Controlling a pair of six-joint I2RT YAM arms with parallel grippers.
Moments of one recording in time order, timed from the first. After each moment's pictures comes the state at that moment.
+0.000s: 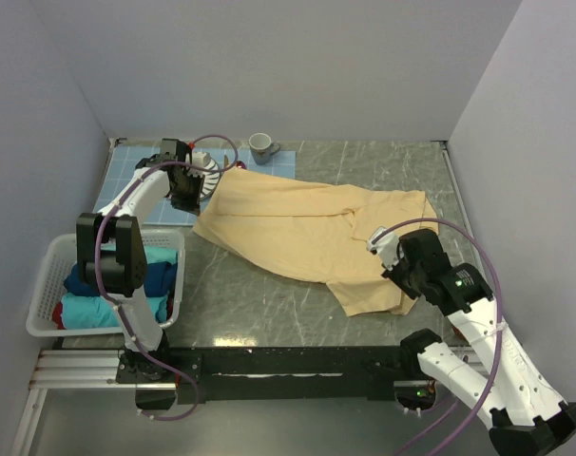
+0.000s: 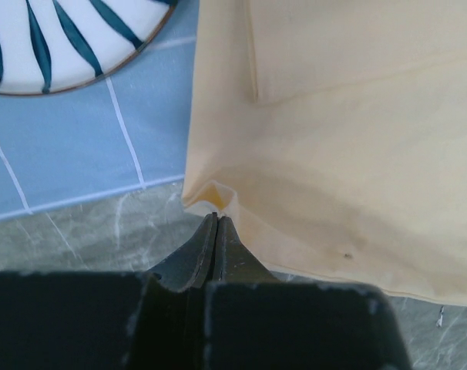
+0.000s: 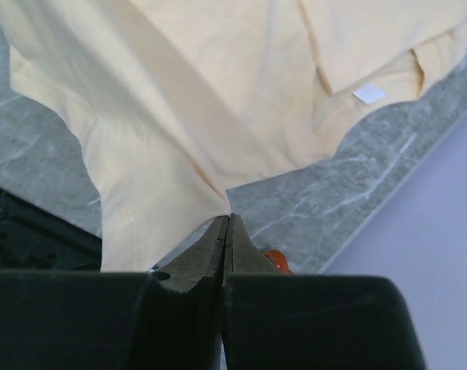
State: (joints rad) left arm -0.09 1.83 1.45 -0.73 0.16 0.07; right arm 0.42 0.73 0.85 -1.12 0.13 -0.48
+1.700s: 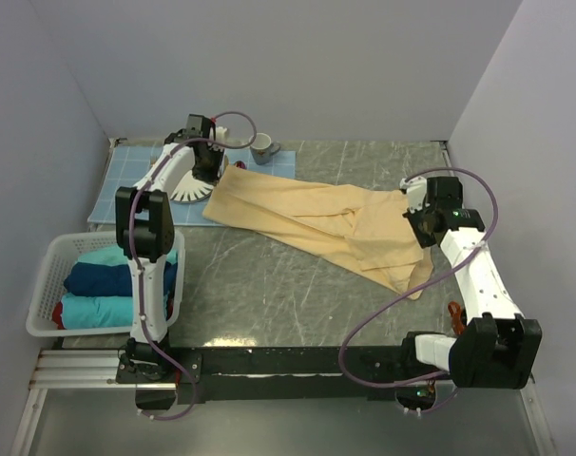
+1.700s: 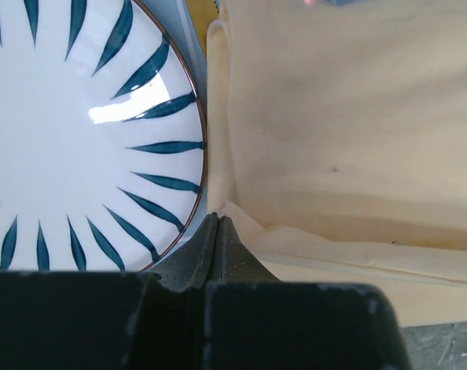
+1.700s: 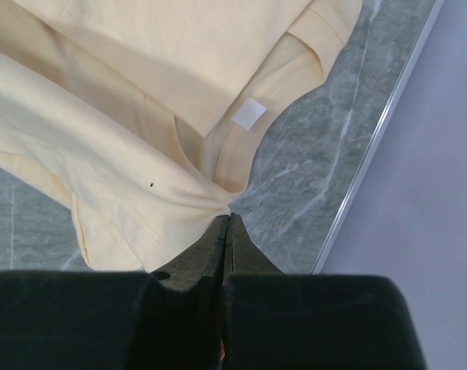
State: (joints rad) left arm -0.16 2.25 2.00 -0.77 0.08 0.06; right arm -0.05 1.20 1.01 -0.80 0.09 -0.48
